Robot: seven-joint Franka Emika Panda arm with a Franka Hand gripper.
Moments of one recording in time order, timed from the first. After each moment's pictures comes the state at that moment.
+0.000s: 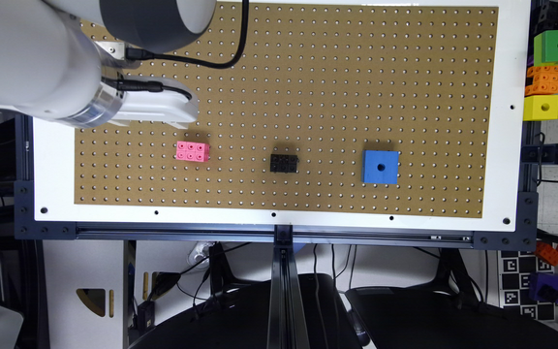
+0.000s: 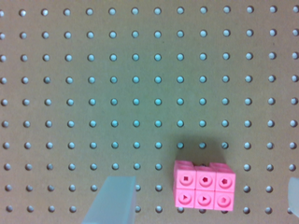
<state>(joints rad) -0.35 0.23 0.02 -2.05 -0.01 2.34 0.46</state>
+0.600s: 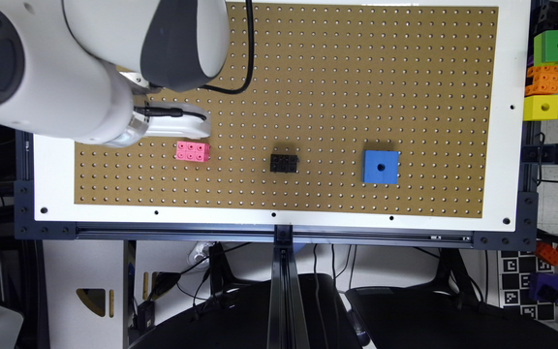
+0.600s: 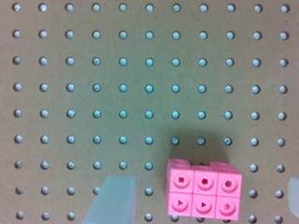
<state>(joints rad) -0.35 0.41 0.05 -1.97 -0.01 2.43 0.47</state>
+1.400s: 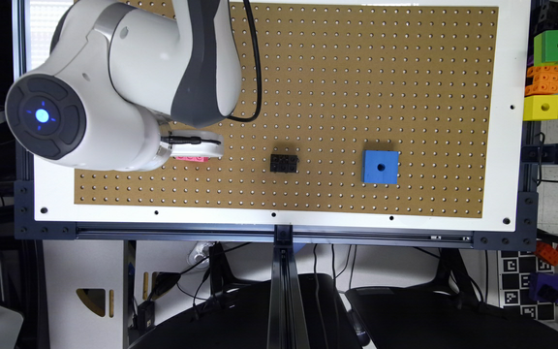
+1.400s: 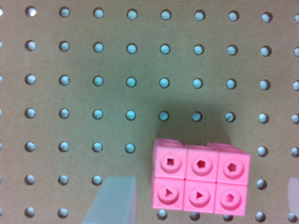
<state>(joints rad) -0.34 0.52 0.05 -1.92 -0.01 2.47 0.48</state>
